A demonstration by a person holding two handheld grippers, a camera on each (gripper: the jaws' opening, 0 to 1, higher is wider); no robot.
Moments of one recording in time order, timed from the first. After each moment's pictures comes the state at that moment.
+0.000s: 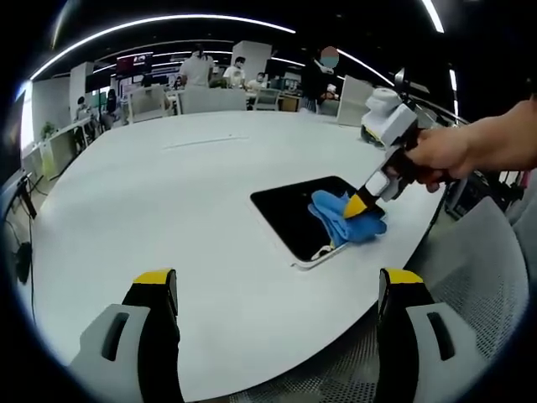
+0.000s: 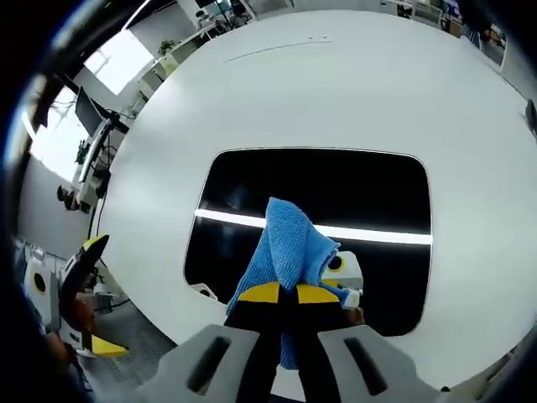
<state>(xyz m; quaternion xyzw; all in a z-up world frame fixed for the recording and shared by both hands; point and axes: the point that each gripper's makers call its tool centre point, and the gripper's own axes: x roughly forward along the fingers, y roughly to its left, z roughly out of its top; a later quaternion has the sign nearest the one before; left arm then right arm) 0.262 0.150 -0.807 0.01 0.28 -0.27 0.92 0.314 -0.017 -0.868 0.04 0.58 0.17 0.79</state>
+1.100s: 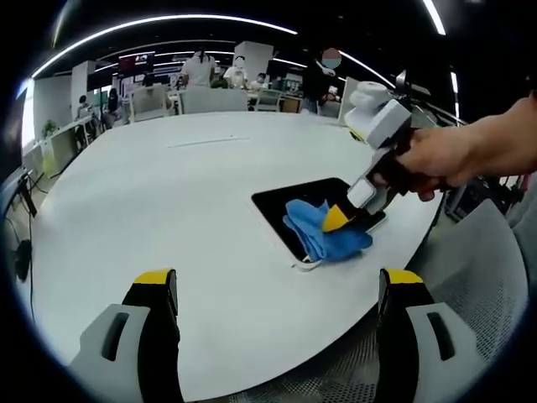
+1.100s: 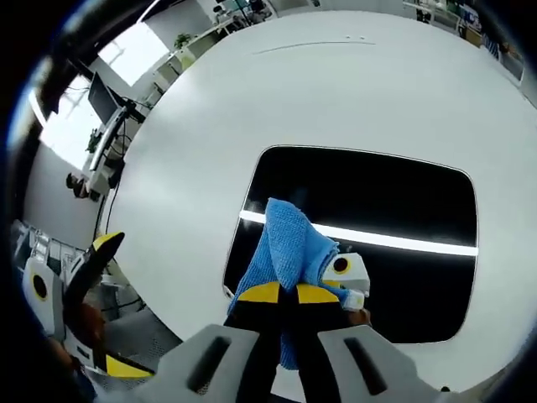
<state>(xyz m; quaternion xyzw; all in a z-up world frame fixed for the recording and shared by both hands) 0.264 0.151 -0.806 0.01 0.28 -0.27 0.92 0.315 0.036 -0.871 0.03 0.58 0.21 0.79</state>
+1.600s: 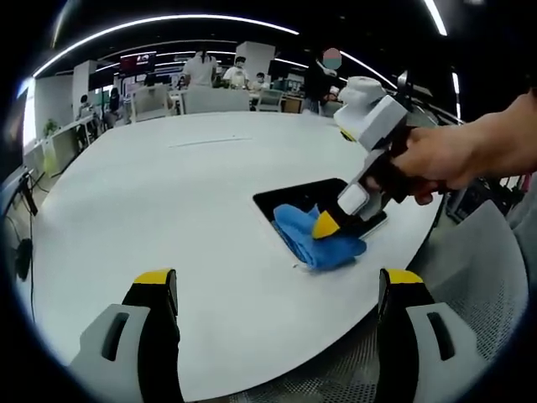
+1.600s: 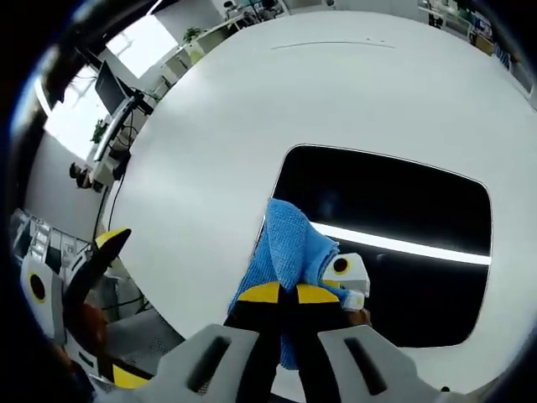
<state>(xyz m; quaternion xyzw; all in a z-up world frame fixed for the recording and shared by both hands) 0.264 0.152 -0.806 0.00 0.28 -0.26 0.92 0.312 0.055 -0.870 0.02 0.58 0.23 0.78</state>
